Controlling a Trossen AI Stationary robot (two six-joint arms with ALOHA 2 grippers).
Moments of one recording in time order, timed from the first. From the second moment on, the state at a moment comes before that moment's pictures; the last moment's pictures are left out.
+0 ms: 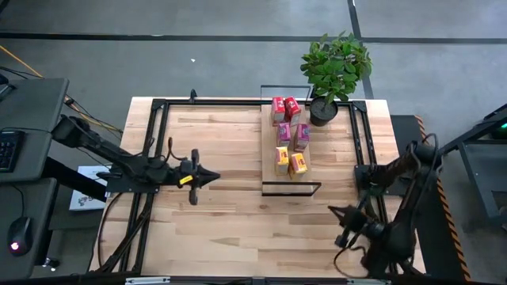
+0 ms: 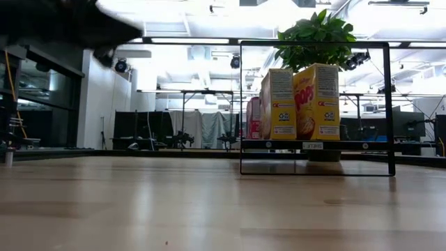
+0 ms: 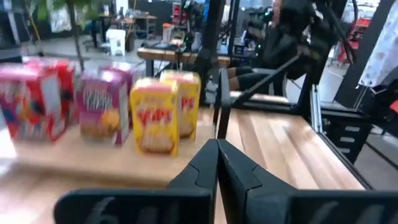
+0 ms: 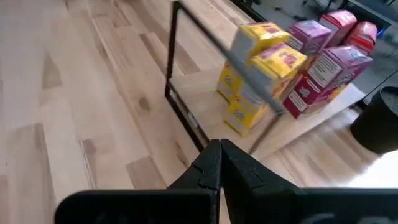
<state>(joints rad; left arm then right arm) -0.37 0.94 0.26 0.63 -0.44 -0.11 1.14 1.65 1.29 -1.57 1.00 1.77</state>
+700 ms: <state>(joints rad) -0.30 0.52 0.01 0.46 -0.32 -0.12 1.17 0.99 0.79 -1.45 1.12 1.83</state>
